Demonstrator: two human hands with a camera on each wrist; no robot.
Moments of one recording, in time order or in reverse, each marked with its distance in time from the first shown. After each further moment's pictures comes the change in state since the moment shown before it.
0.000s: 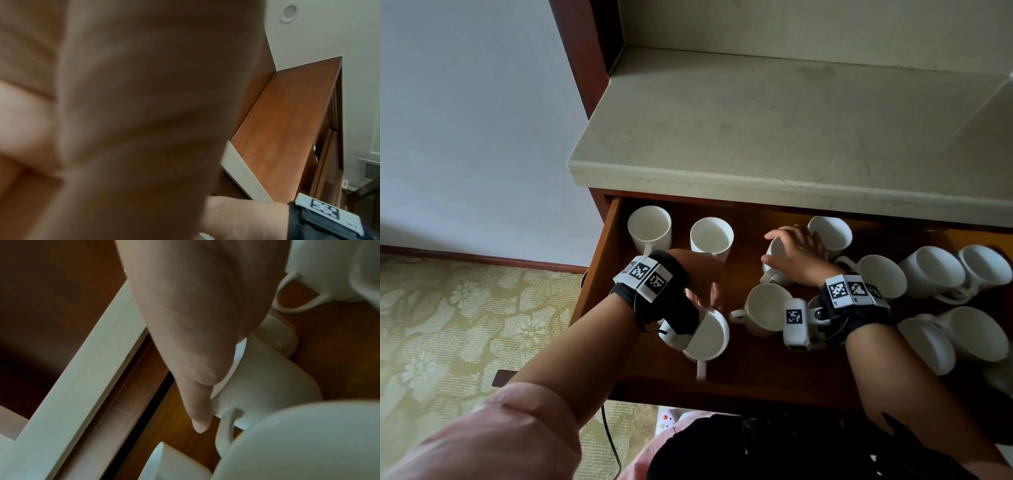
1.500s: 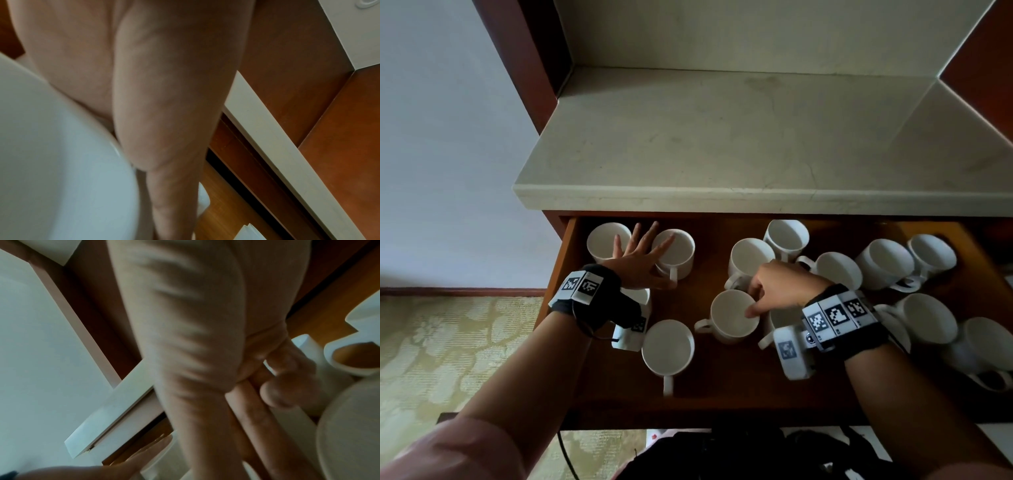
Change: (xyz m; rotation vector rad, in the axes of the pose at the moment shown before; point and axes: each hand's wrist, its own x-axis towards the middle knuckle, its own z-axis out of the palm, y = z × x) left_hand 0.023 -0.058 0.004 0.193 0.424 -0.289; right_hand -0.055 -0.002 -0.031 -0.190 -0.285 -0.085
